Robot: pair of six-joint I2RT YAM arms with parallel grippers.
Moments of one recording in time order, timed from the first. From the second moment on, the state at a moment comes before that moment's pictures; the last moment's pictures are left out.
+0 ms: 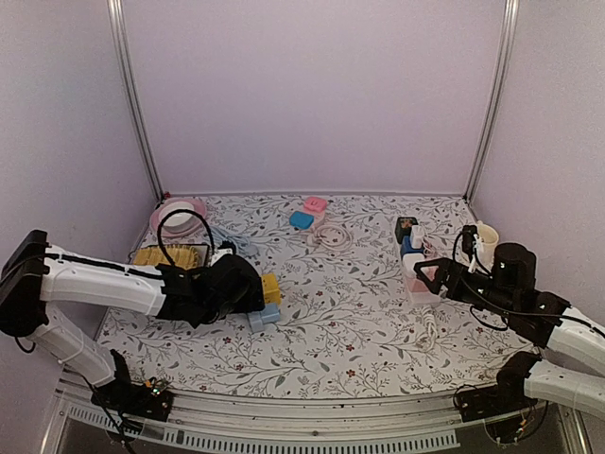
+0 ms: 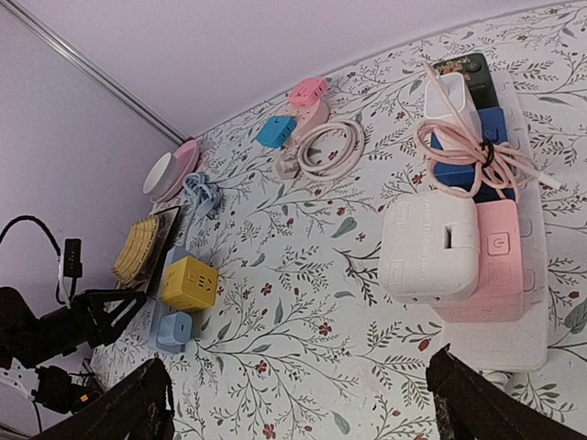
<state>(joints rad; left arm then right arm) -1.02 1.44 0.75 -0.24 -0.62 -0.90 0.56 0.66 0.38 -0.08 -0.07 0.67</state>
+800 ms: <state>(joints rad) -0.97 1.56 0.76 -0.20 -0.46 -0.92 0.57 0.72 0.37 -0.02 -0.10 0.71</state>
